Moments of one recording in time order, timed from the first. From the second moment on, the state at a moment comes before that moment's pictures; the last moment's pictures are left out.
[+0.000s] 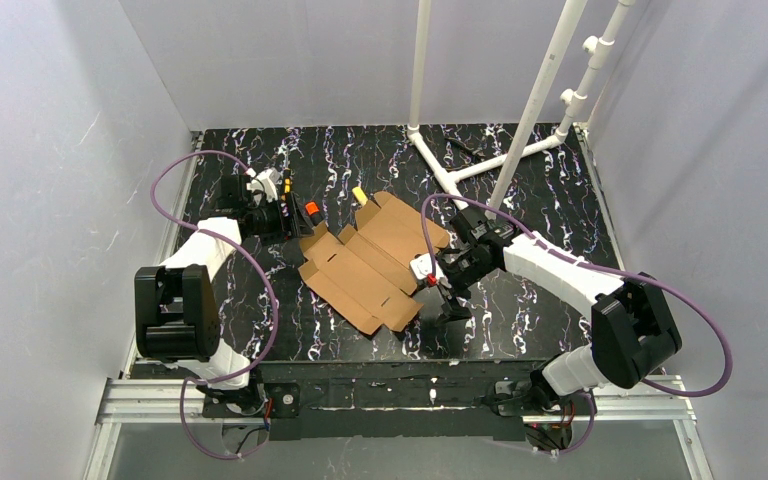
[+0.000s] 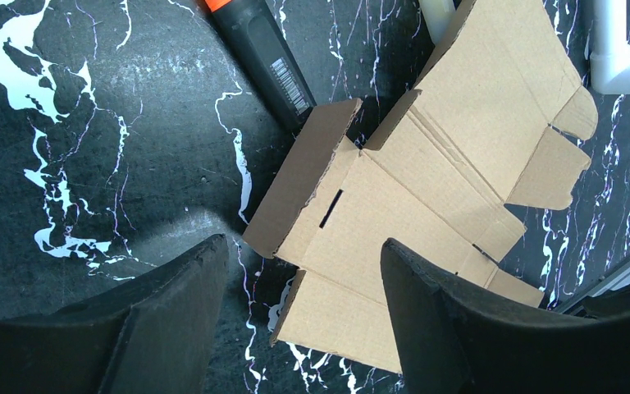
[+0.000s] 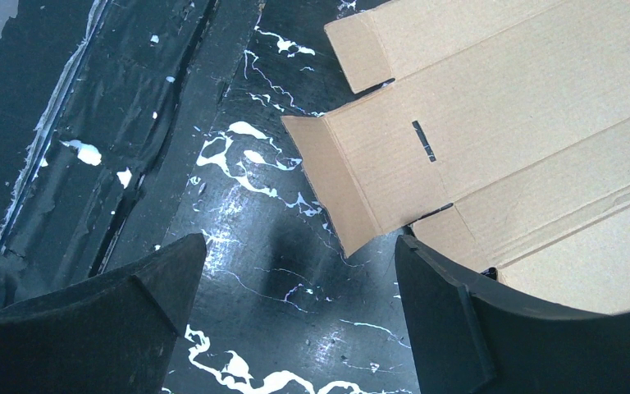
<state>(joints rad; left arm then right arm) 0.01 1.55 0.98 -0.36 0.52 -0.20 0.62 1.44 0.97 -0.84 -0.91 -1.28</state>
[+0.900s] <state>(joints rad) -0.07 1.54 0.97 -0.36 0.44 -0.19 0.76 1.58 1.16 -0.92 -0.83 -1.34</state>
